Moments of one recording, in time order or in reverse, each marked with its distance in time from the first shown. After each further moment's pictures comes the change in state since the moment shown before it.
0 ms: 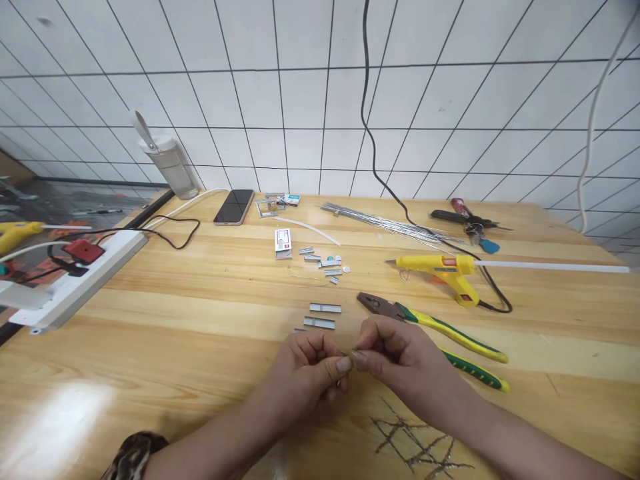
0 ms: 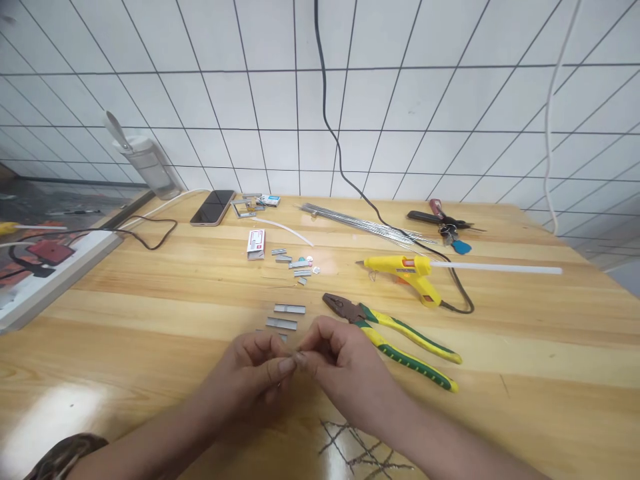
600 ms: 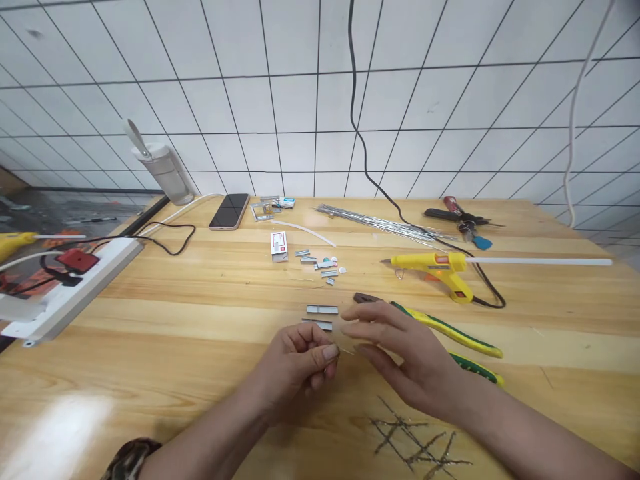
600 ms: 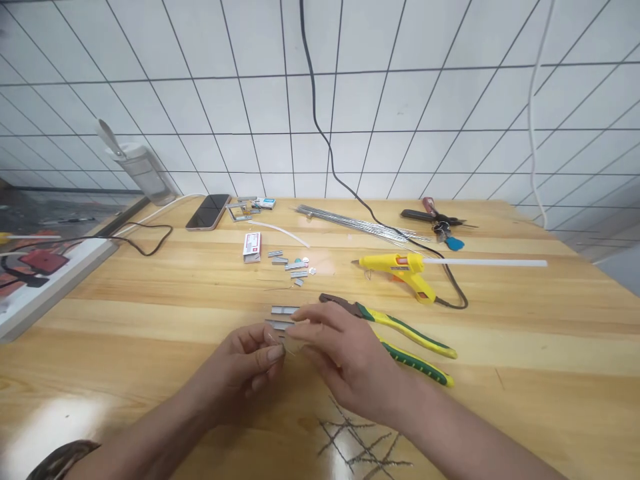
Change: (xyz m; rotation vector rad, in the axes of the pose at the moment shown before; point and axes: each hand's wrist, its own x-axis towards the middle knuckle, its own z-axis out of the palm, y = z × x) left_hand 0.006 0.006 -0.011 -0.127 -0.023 -0.051; right_hand 0.007 0.010 -0.021 -0.506 0.071 -0.779
